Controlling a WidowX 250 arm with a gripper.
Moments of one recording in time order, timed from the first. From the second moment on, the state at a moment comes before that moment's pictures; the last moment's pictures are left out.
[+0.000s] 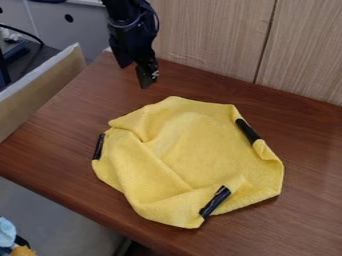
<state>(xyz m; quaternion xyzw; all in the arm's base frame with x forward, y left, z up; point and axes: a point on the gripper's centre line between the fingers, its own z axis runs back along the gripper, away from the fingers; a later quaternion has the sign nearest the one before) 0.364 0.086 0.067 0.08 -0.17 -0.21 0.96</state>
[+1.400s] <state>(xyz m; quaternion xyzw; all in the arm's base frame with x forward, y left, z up) 0.273 0.113 -0.001 0.04 -0.04 -0.12 0.99</state>
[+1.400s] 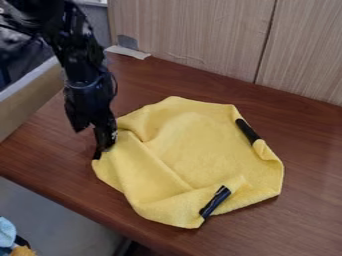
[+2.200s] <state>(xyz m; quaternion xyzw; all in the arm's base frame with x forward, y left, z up) 0.276 0.128 -0.012 0.05 0.00 -0.07 1.00</state>
